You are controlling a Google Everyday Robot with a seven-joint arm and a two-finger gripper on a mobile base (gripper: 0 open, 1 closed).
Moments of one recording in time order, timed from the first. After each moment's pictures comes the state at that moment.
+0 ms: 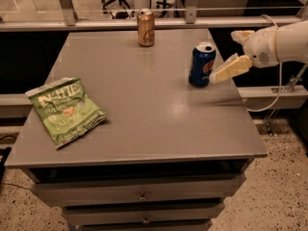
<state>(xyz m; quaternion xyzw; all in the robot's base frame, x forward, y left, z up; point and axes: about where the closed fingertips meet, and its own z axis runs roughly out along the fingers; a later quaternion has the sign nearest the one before) 0.650 -0.213 0.907 -0.47 0.73 0.16 0.47</state>
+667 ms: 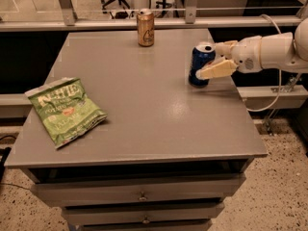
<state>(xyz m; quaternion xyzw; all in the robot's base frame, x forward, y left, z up) 0.670 -0.186 0.882 -0.45 0.72 0.22 0.49</state>
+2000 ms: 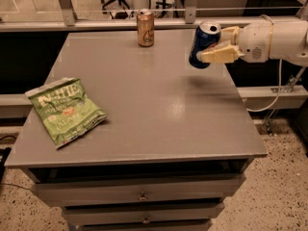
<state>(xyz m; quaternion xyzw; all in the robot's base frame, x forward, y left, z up) 0.651 -0.172 0.942 -0.47 0.65 0.24 0.55</state>
